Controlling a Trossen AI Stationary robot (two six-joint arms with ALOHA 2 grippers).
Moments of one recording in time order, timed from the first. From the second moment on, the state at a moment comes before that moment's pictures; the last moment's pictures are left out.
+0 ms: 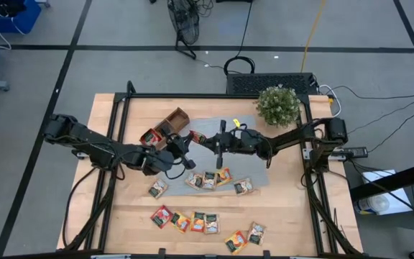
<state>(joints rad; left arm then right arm) -0.25 1.41 0.86 0.17 -1.01 0.11 -0.05 1.76 0.78 1.03 0.01 -0.05</state>
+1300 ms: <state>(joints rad) -0.08 1.59 0.86 0.42 0.18 -0.39 0.08 1.65 1.30 -0.61 -0.18 -0.07</state>
